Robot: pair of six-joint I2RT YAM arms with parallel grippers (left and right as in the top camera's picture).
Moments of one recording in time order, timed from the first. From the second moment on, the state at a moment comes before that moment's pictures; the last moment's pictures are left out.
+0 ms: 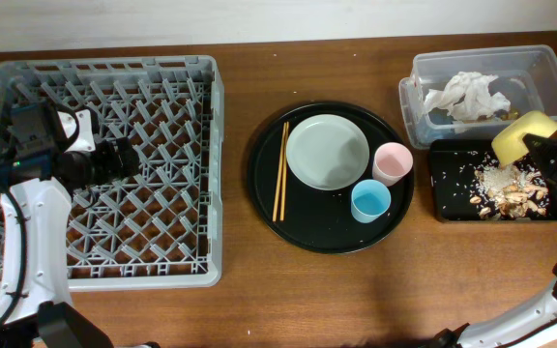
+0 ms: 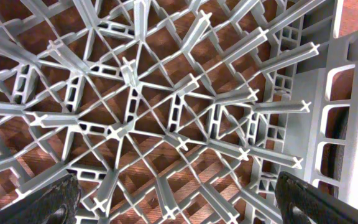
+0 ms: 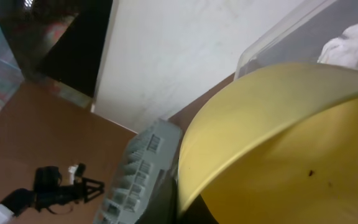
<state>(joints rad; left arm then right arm) 0.30 1.55 1.27 -0.80 0.21 0.02 -0.89 2.05 1.53 -1.32 -1.51 -0.84</state>
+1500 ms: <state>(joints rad) 0.30 1.55 1.27 -0.80 0.21 0.02 0.67 2.15 1.83 -1.33 -0.06 0.35</state>
